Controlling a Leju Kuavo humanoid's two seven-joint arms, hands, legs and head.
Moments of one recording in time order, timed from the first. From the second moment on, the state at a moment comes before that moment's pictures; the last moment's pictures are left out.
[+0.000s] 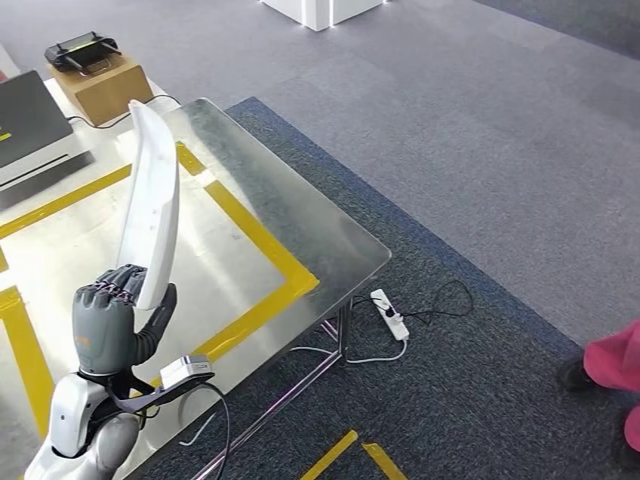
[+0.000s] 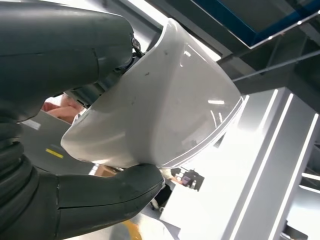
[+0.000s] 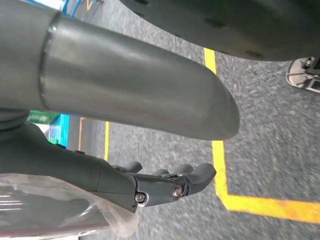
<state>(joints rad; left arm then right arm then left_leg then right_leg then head) -0.16 0.12 -0.38 -1.56 -1.13 0.70 -0.17 -0.03 0.18 -0.80 -0.20 1.32 -0.18 0.21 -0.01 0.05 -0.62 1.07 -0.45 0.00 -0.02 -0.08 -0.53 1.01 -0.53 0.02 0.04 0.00</state>
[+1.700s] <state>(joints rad) -0.19 0.13 -0.38 -1.55 -1.11 0.70 -0.16 -0.04 0.18 -0.80 -0.20 1.31 -0.17 0.17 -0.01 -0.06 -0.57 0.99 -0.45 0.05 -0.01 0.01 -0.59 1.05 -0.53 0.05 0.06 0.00</state>
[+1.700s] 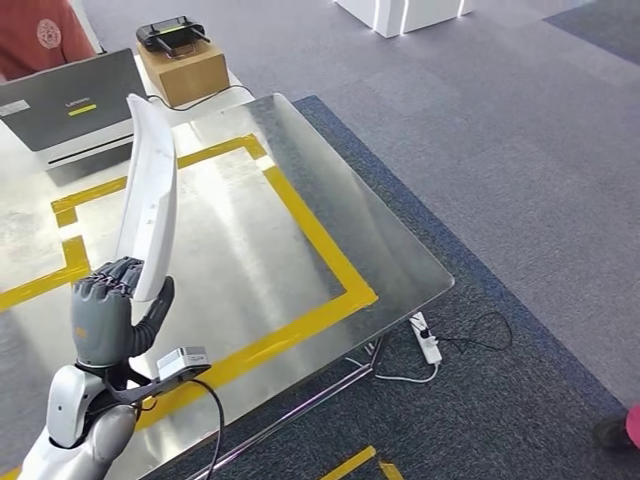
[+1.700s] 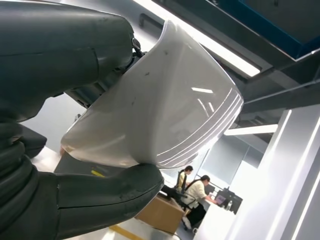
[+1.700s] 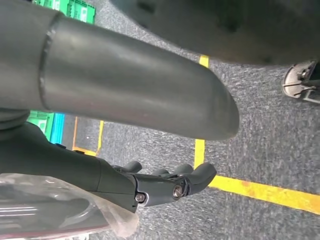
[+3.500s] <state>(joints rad) -0.25 0.17 -0.37 -1.45 -1.20 0.65 -0.09 -0.04 0.18 -0.81 -0.20 1.31 -0.14 0.17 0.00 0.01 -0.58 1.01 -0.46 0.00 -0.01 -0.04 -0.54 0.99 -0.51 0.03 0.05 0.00</state>
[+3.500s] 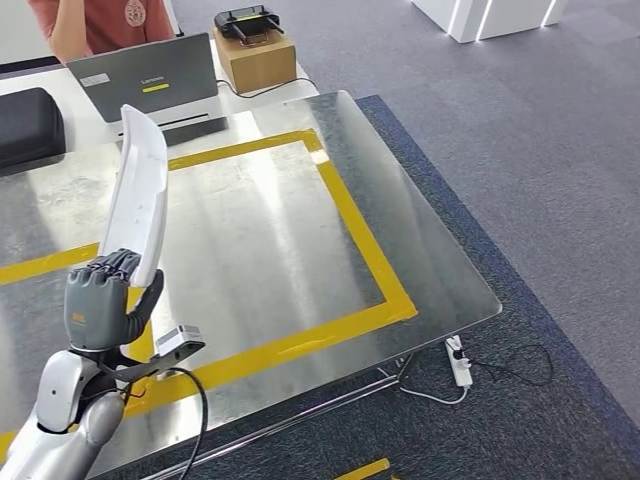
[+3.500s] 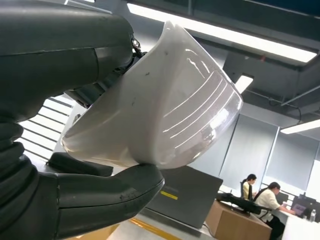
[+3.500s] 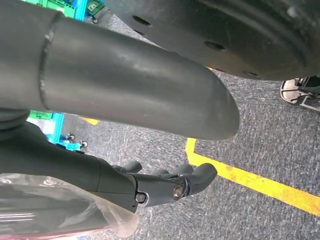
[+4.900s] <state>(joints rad) -0.06 0.41 -0.22 -1.59 -1.32 0.32 0.13 -0.03 0.18 -0.89 -0.20 1.29 -0.16 0.19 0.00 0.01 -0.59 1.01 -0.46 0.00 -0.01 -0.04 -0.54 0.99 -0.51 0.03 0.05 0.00</state>
